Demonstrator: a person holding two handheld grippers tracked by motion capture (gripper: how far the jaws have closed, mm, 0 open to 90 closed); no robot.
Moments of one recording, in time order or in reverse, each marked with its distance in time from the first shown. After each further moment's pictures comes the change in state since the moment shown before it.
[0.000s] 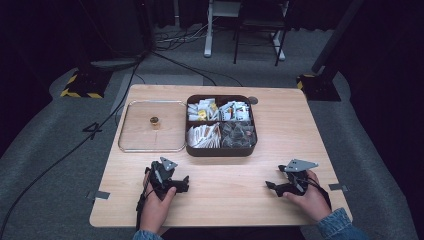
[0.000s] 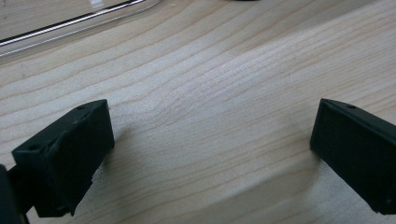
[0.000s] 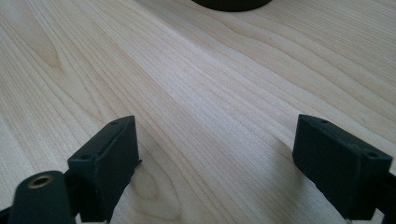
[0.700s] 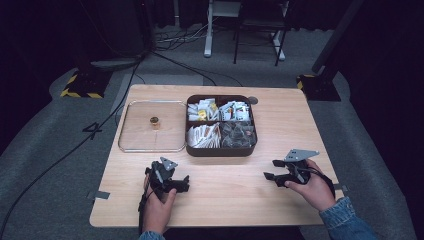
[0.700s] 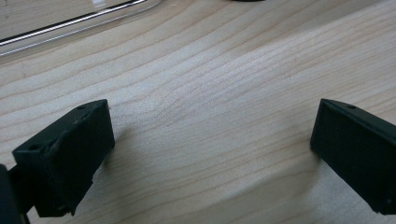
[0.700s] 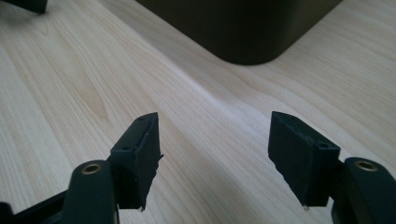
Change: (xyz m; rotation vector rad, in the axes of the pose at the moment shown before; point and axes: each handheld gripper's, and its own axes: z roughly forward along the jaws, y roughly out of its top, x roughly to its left) left arm -0.002 0.000 0.001 -0.002 0.013 -0.012; right arm 0.000 0.042 -0.015 -0.004 0.078 0.010
